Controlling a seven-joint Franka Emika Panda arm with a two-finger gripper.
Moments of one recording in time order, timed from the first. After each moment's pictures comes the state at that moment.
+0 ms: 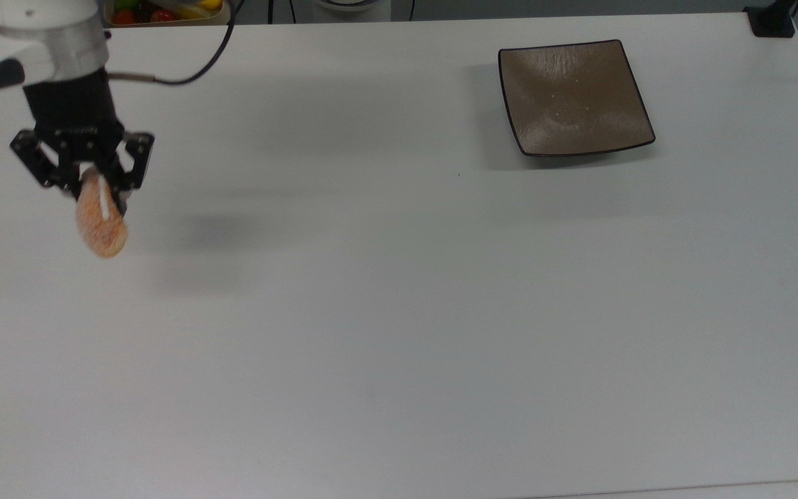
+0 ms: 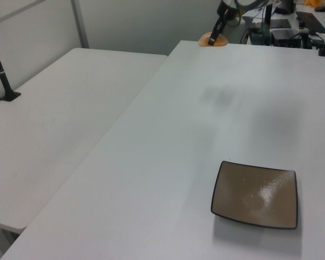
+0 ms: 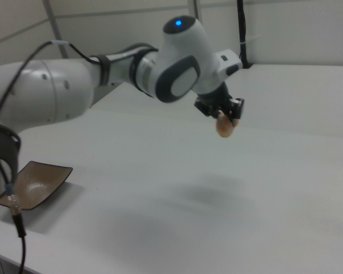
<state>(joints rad) -0.18 0.37 -0.07 -1.48 0.12 2.28 -0.41</state>
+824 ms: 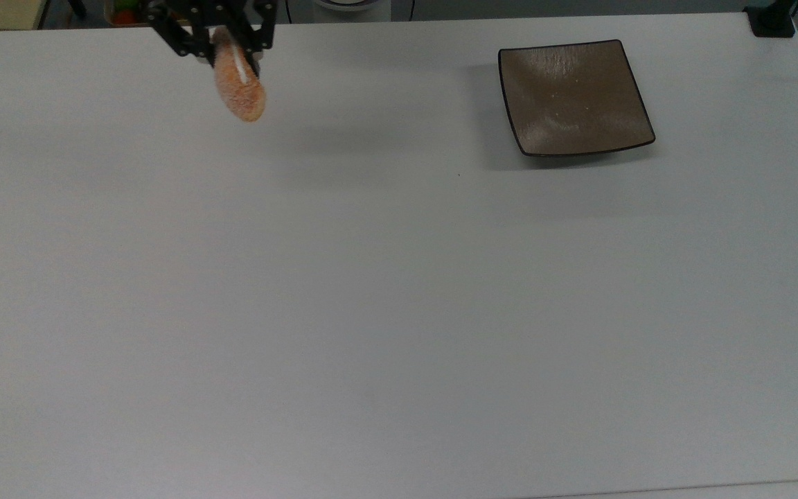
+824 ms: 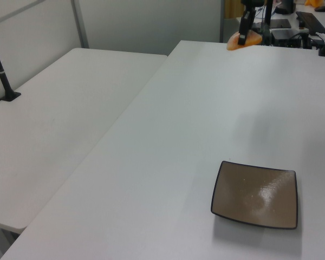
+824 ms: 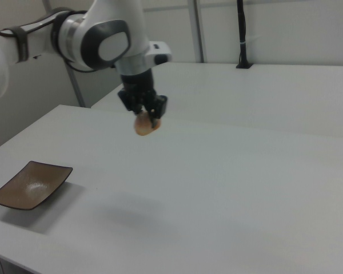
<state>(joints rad) -0.03 0.03 -0.07 -1.69 0.12 1.84 -0.21</state>
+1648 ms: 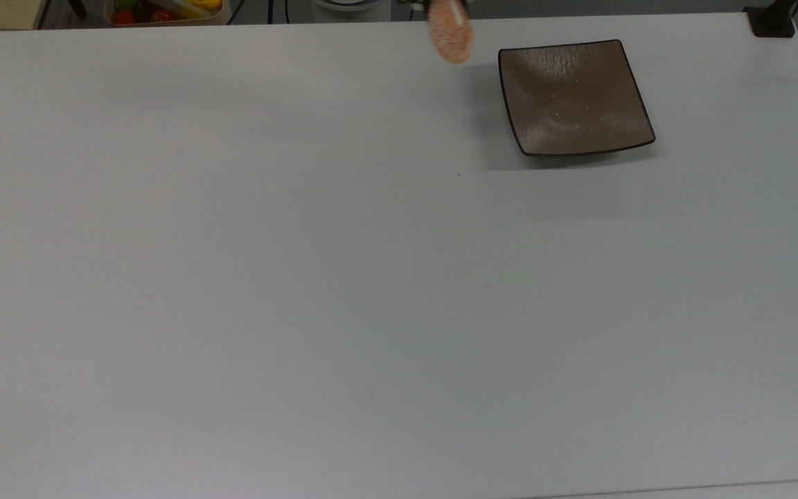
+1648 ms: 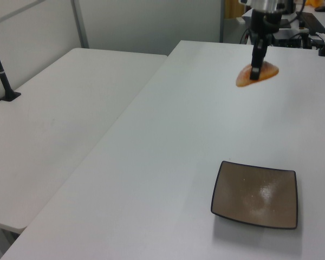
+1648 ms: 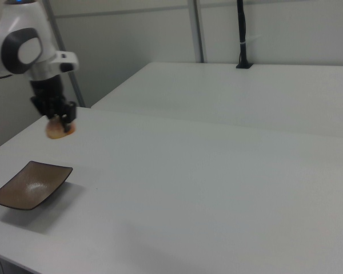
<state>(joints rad) 0.36 -0.16 -0.02 -1.90 0.12 1.84 0.15</state>
